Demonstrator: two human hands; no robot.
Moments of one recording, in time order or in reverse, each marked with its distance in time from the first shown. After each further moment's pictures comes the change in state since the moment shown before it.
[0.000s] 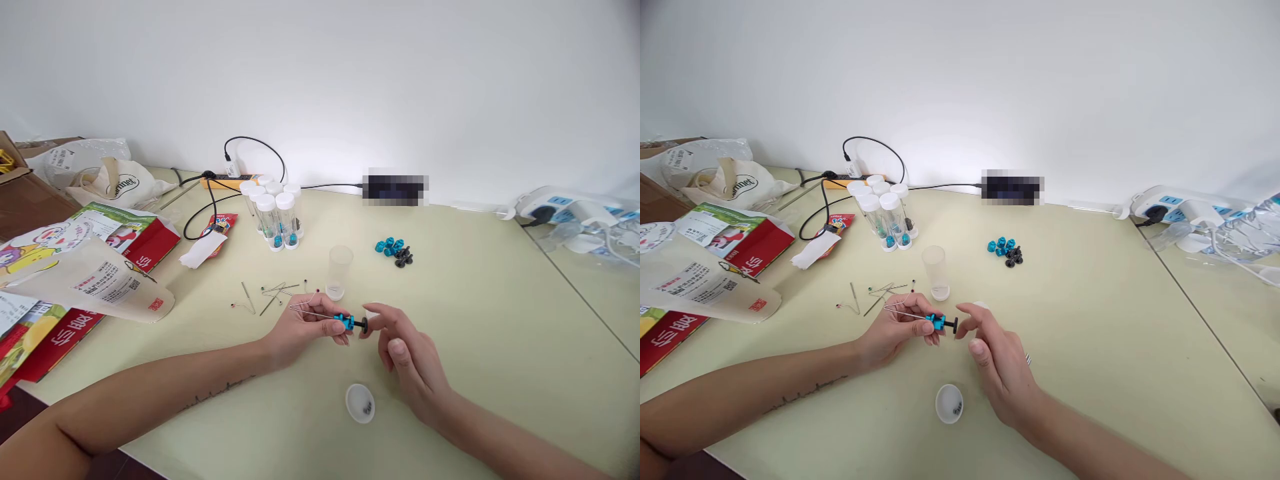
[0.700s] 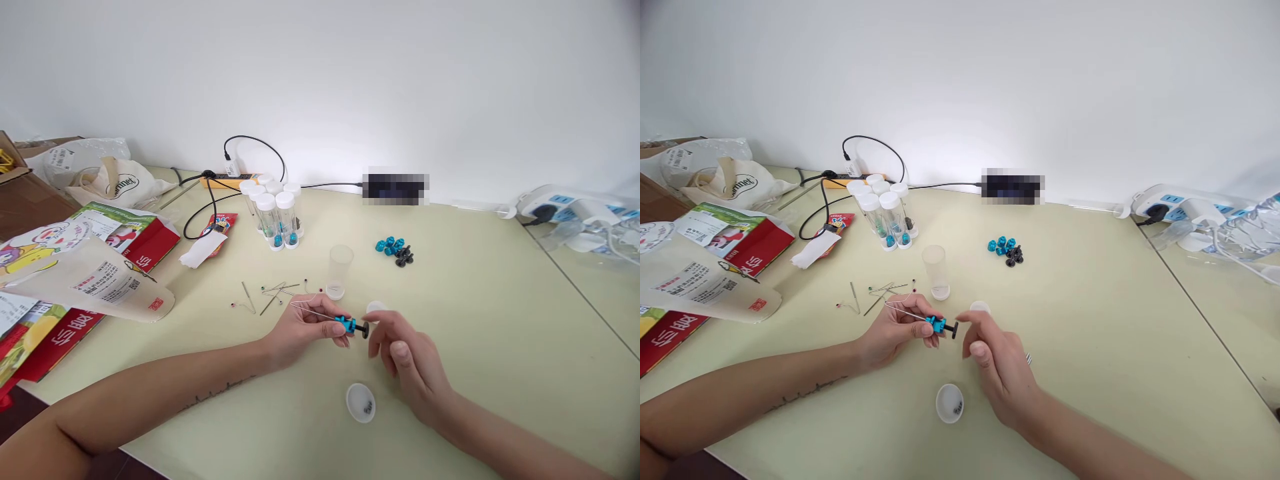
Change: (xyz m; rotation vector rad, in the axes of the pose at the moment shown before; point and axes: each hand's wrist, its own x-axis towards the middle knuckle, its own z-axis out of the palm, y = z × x) left_hand -0.001 0.001 0.001 -0.009 -0.033 0.007; right_hand -0.002 0.002 0.003 0.040 -0.002 0.009
